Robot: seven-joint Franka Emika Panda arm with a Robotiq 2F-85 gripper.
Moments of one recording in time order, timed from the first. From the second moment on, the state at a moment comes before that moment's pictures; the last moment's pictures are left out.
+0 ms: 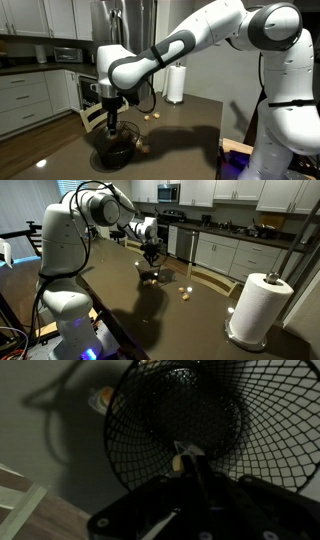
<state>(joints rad) 0.17 0.30 0.18 -1.86 -0.06 2.19 -0.30</state>
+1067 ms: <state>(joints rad) 0.11 0.16 0.01 -1.91 -0.16 2.18 0.07</state>
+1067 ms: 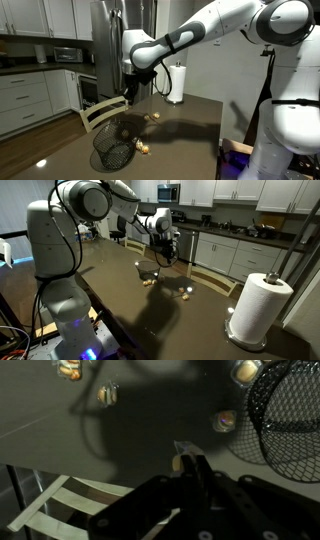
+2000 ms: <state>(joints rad) 0.06 0.16 -0.03 -2.09 -0.16 2.30 0.17</state>
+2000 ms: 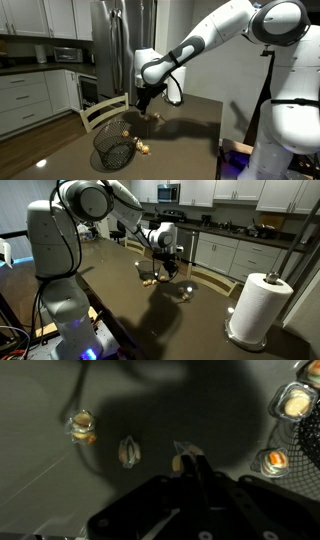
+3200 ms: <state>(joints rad) 0.06 0.14 -0.01 -2.14 -0.16 2.30 0.17</state>
